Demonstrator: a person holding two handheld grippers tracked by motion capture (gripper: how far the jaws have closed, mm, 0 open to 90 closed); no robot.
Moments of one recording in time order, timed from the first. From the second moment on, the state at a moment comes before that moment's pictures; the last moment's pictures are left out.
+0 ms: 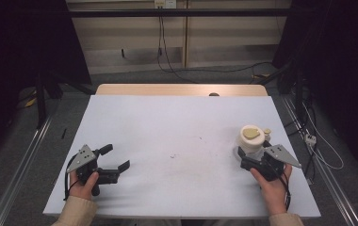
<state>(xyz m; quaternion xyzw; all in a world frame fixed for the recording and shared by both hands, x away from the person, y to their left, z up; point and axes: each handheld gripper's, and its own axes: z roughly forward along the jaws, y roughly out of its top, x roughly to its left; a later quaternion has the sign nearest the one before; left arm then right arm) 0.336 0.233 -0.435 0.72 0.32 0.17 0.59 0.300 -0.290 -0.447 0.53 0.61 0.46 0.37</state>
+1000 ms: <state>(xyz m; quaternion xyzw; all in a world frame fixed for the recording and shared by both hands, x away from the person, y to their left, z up) 0.338 0.232 -0.439 0.73 0.32 0.16 0.58 0.328 -0.287 -0.453 0.55 0.60 0.45 0.37</state>
